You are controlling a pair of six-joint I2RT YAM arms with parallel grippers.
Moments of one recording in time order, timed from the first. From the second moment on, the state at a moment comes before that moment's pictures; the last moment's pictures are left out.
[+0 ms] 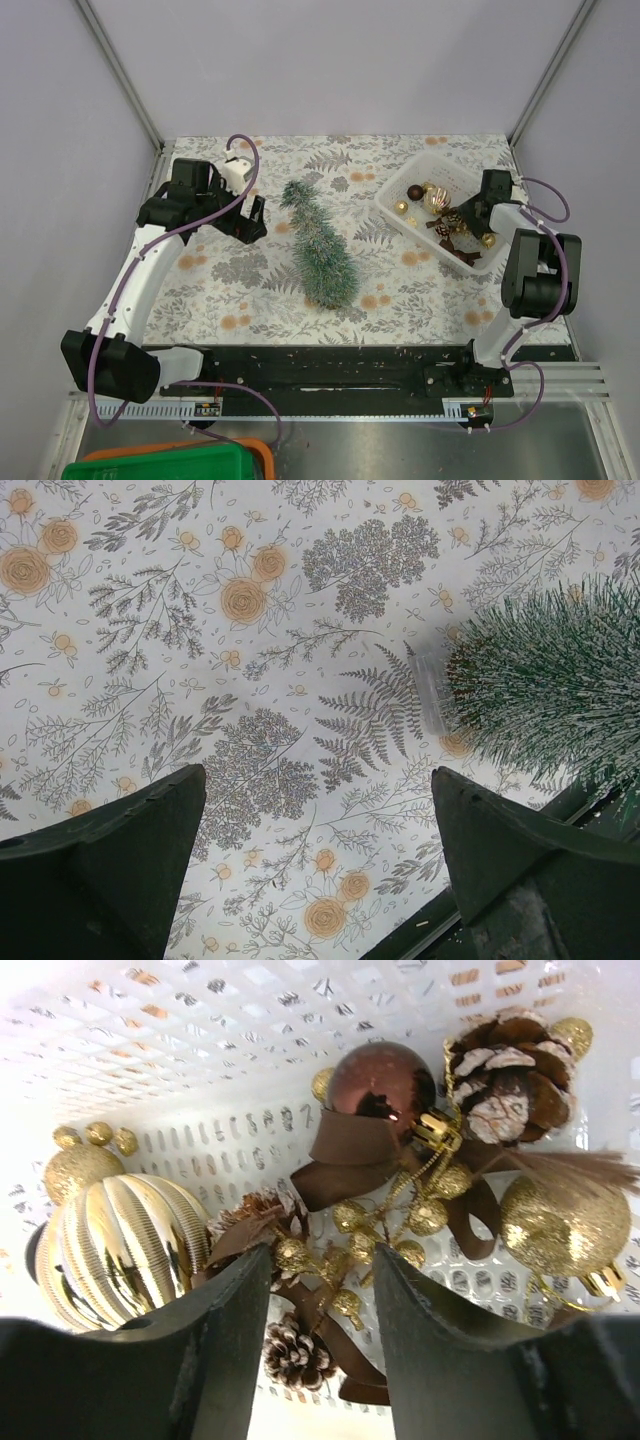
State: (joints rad) left arm -0.18 1.25 1.25 -0.81 0.42 0.23; right arm -0.15 1.74 1.08 -0.25 0.14 0.85
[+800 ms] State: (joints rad) left arm -0.18 1.24 1.25 -0.82 0.45 0.23; right arm -0.15 1.27 1.00 -0.25 0.10 0.85
